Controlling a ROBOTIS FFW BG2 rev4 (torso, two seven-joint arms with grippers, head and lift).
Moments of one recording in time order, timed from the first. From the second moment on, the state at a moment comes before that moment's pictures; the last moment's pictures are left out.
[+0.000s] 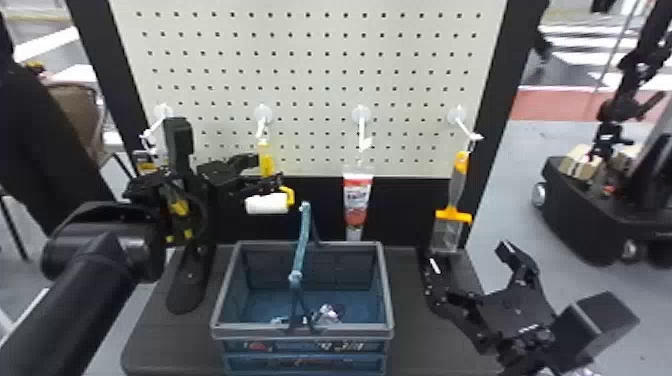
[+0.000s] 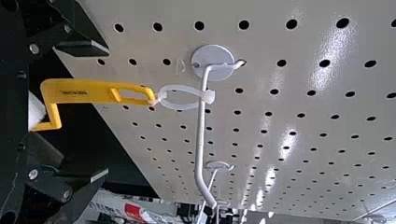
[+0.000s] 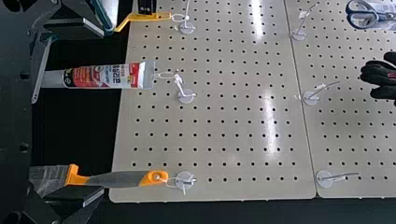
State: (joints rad) left arm -0.69 0.23 -0.18 -0.86 0.27 0.01 -0.88; right arm 0.32 -0.08 0.09 -1.98 -0.06 -0.14 0.20
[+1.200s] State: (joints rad) left arm -0.68 0.23 -0.18 -0.86 0.27 0.01 -0.86; right arm 0.33 -0.09 0.09 -1.98 -0.07 -0.14 0.20
